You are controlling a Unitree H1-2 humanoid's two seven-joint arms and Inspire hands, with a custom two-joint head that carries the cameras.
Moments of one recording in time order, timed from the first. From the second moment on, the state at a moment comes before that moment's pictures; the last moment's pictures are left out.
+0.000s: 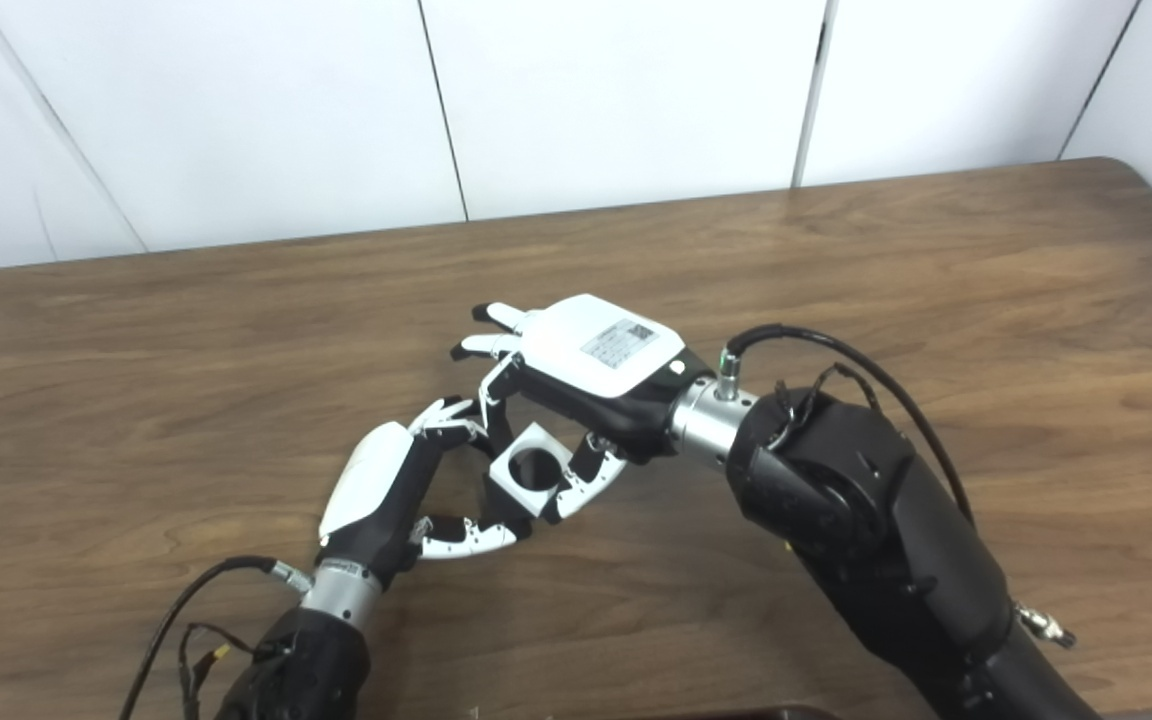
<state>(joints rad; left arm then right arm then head) -0.01 0.06 -0.33 -0.26 0.75 0.23 -0.13 -0.42 -0.33 0.40 -0.50 -0.79 0.08 0.73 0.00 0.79</state>
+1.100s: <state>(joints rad) -0.01 0.07 -0.33 -0.26 0.75 0.23 -0.14 -0.40 -0.34 0.39 -0.47 -0.81 0.06 0.73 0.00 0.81</state>
